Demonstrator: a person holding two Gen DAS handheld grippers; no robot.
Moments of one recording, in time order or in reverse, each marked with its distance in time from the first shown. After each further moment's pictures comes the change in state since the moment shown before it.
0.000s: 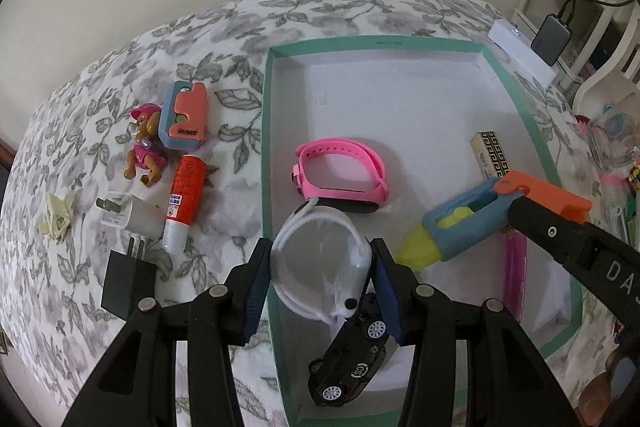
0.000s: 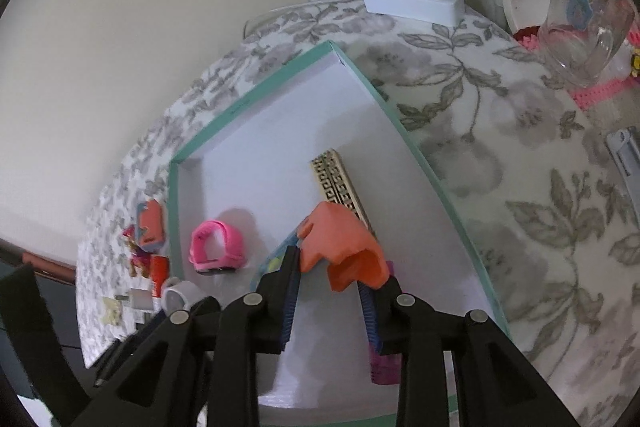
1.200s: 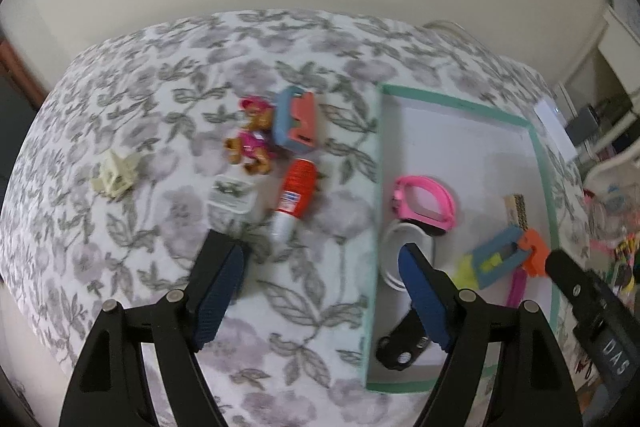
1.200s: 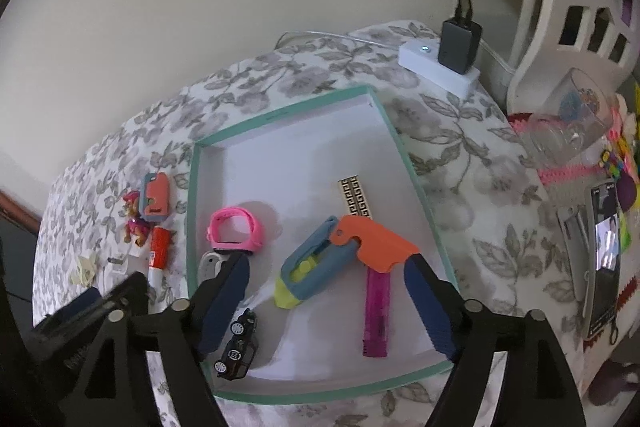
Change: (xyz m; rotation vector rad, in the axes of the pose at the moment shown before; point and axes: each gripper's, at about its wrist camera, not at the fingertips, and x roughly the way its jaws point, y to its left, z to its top) left arm -0.050 0.089 0.003 -0.248 -0.004 0.025; right arm -0.046 0.059 -0.007 -0.232 -0.050 -0.161
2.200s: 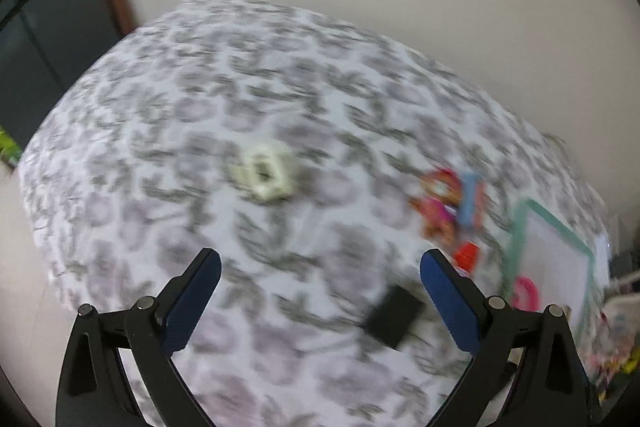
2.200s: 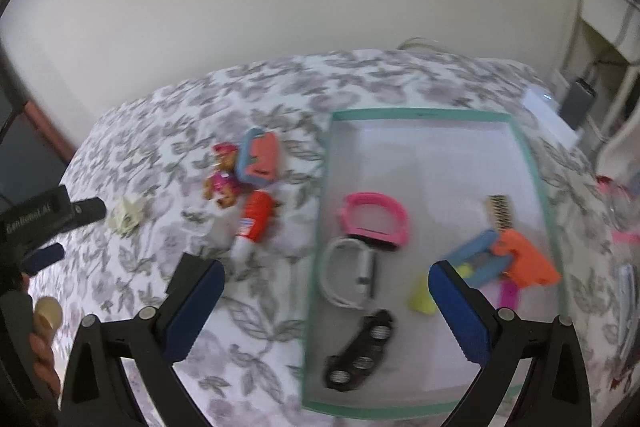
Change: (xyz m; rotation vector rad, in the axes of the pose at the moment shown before) left arm -0.014 0.169 0.010 -0.378 -0.059 0.128; right arm 0.018 0.125 -0.031 -0.272 -0.038 0.133
